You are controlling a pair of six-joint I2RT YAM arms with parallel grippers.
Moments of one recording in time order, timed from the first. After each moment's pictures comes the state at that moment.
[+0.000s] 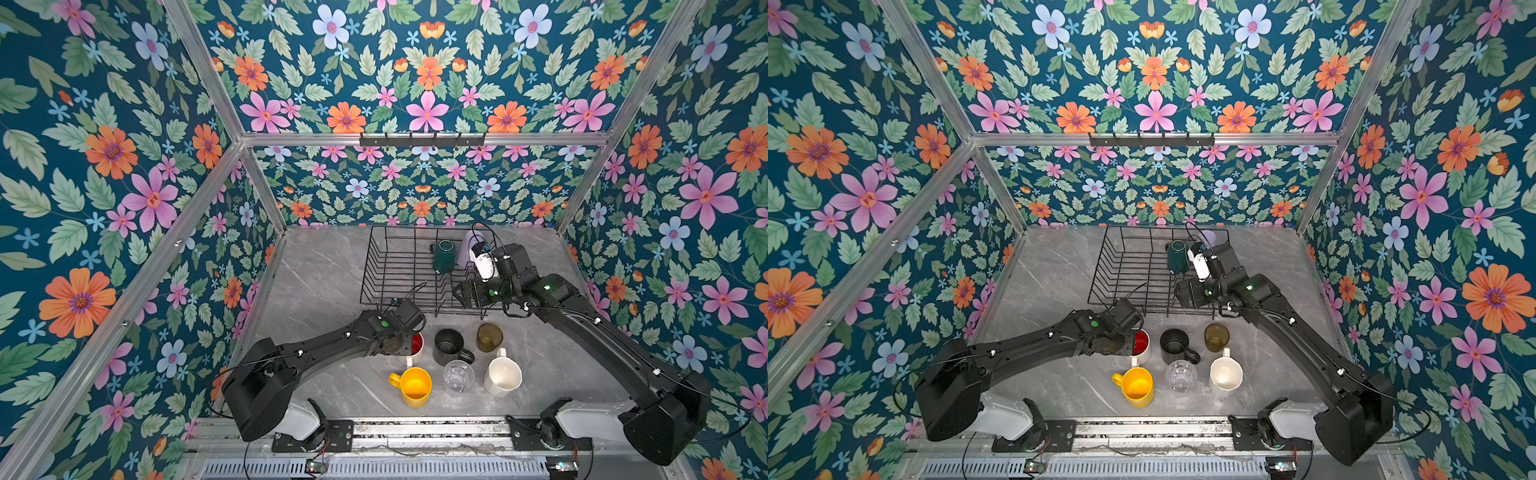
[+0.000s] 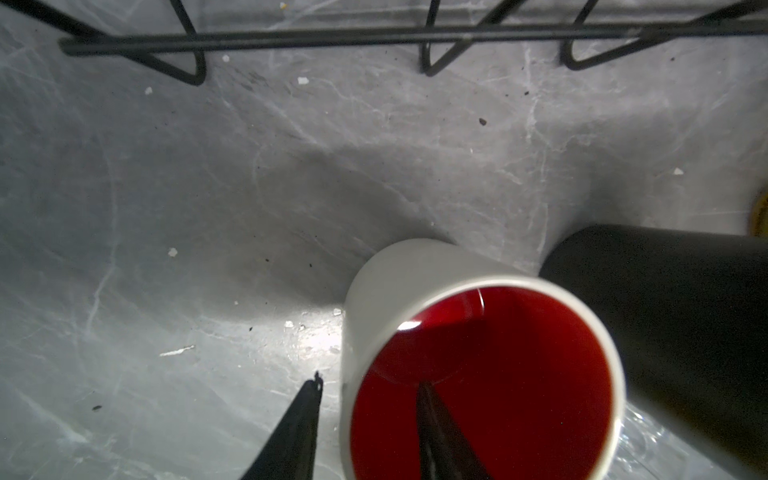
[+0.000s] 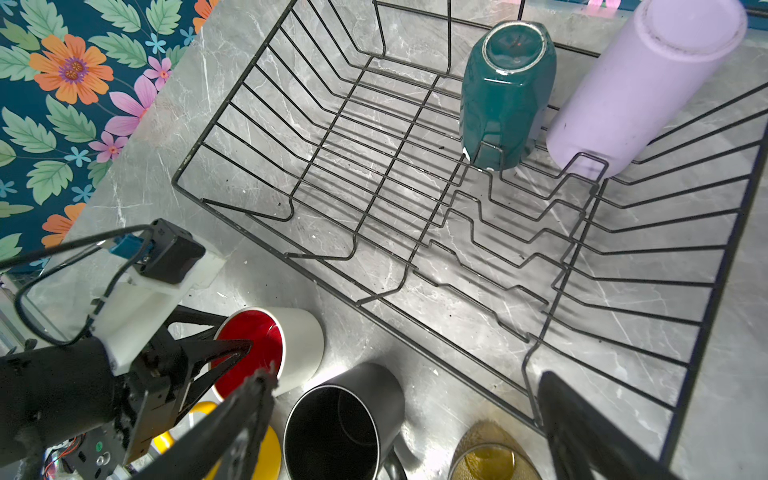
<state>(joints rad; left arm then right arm) -0.94 1.46 0.94 -0.72 -0.16 -0.75 0.52 1.29 1.21 -0.71 -0.13 0.19</state>
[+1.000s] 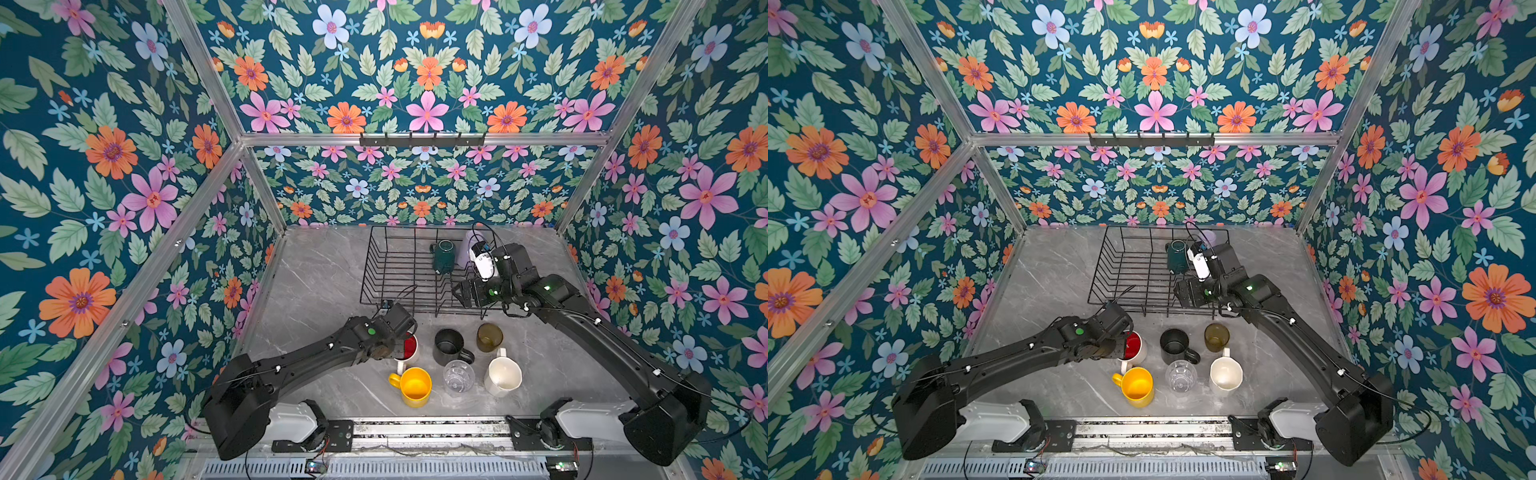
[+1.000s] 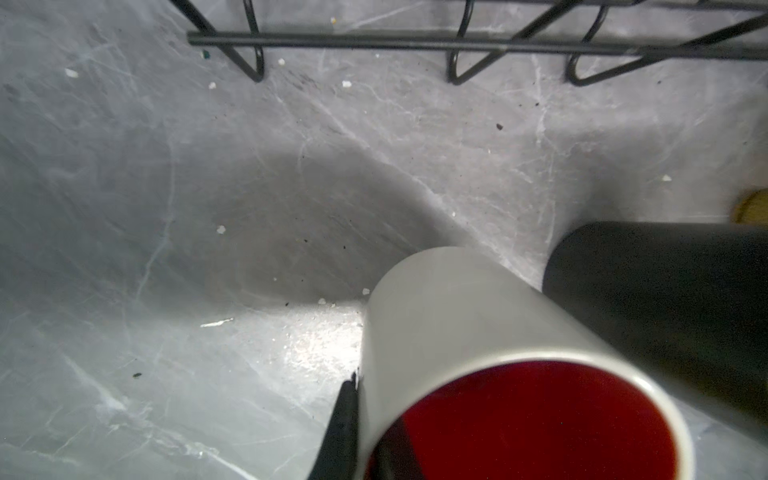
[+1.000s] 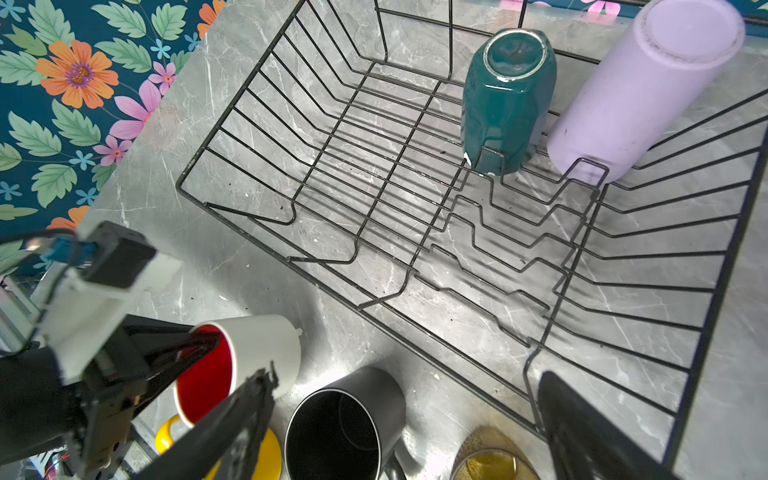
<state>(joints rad) -0.94 1.28 0.85 -0.74 -0.21 -0.78 0.52 1.29 1.21 -0.70 -0.13 0.19</state>
